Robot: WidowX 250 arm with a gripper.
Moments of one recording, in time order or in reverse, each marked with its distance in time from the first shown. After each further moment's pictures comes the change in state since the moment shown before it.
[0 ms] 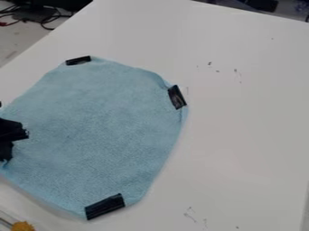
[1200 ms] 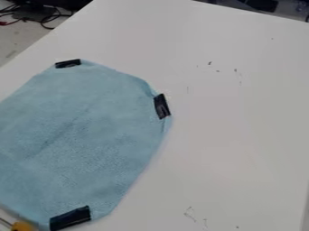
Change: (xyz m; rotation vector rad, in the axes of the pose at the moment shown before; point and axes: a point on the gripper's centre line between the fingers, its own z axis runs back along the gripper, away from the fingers) arm 0.005 0.054 0.025 0.225 0.089 -0.028
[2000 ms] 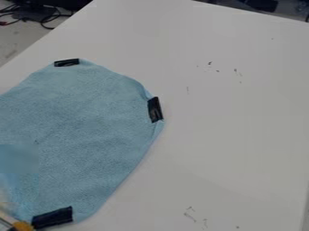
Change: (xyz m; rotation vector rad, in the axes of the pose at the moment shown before) arm 0.054 0.018 0.019 -0.082 -0.051 -0.196
